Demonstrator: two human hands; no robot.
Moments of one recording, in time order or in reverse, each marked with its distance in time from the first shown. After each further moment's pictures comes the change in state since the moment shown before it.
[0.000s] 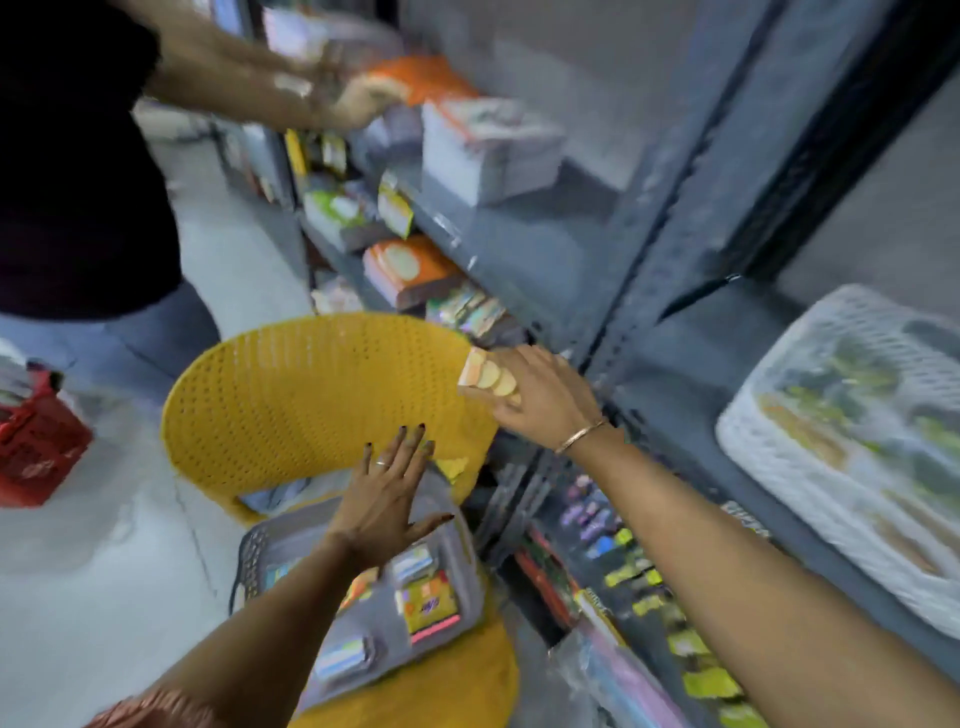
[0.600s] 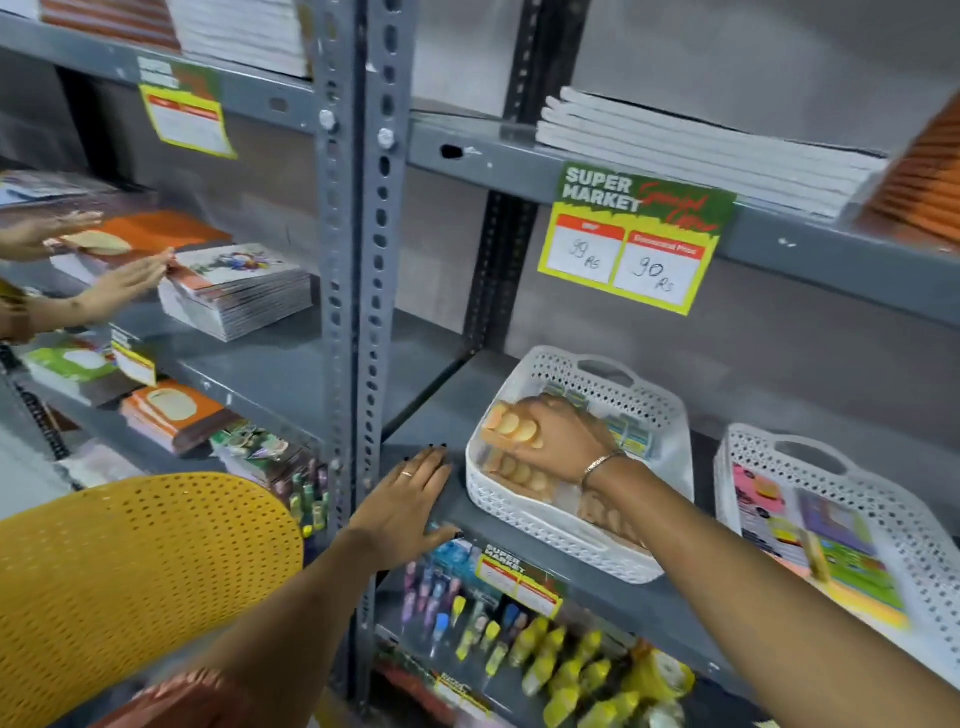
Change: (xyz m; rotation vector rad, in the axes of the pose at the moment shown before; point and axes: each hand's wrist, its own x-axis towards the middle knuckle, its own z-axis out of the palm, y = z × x) left_hand 0.160 0.201 -0.084 0.061 0.066 0.562; right_hand -0.134 0.138 -0.186 -0.143 -0.063 0.592
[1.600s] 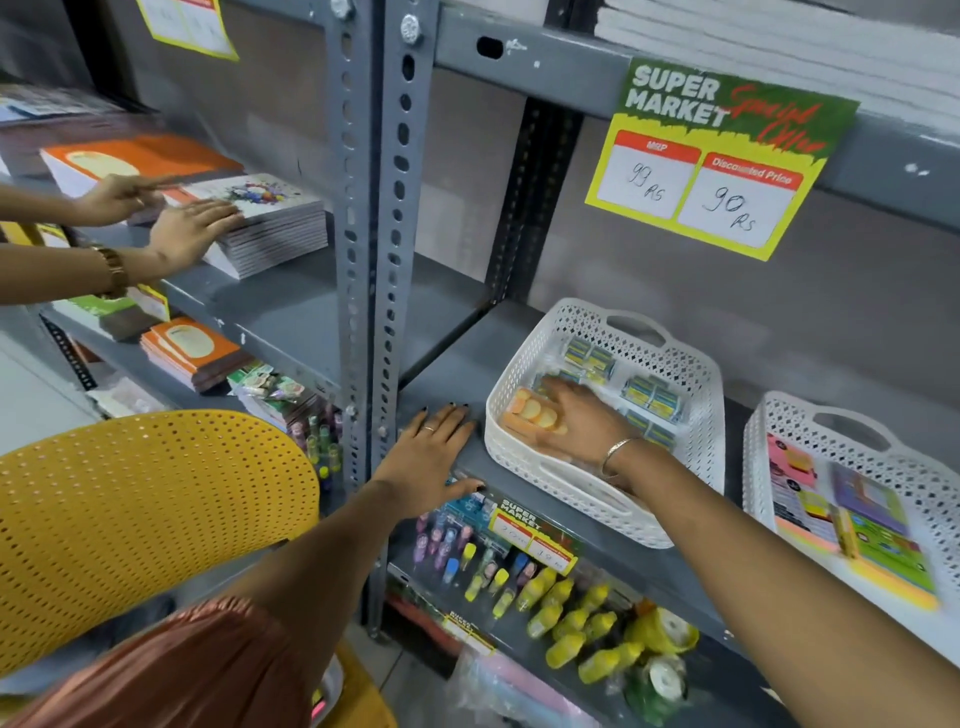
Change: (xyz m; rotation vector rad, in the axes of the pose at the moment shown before) left_hand 0.011 0.000 0.028 0.054 0.007 -0.033; right_hand 0.008 0.024 0.044 0.082 -0.169 0.027
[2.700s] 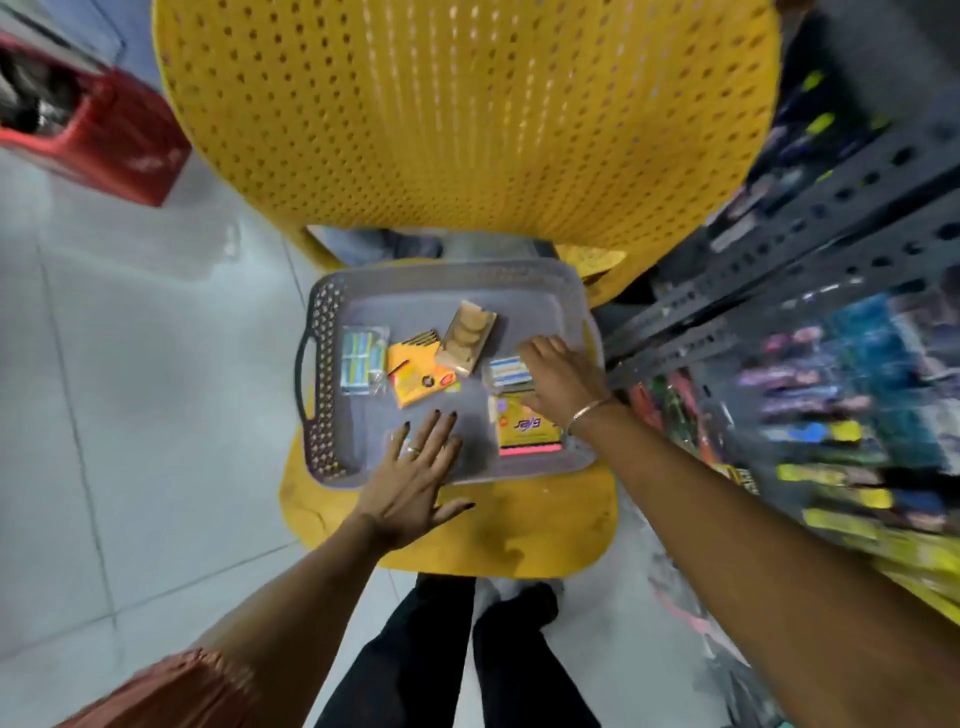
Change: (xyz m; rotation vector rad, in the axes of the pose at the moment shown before) left_hand -0.409 0.025 0.251 -0.267 -0.499 -0.704; right_hand 0.026 -0.224 0.445 -0.141 -0.470 -0.759
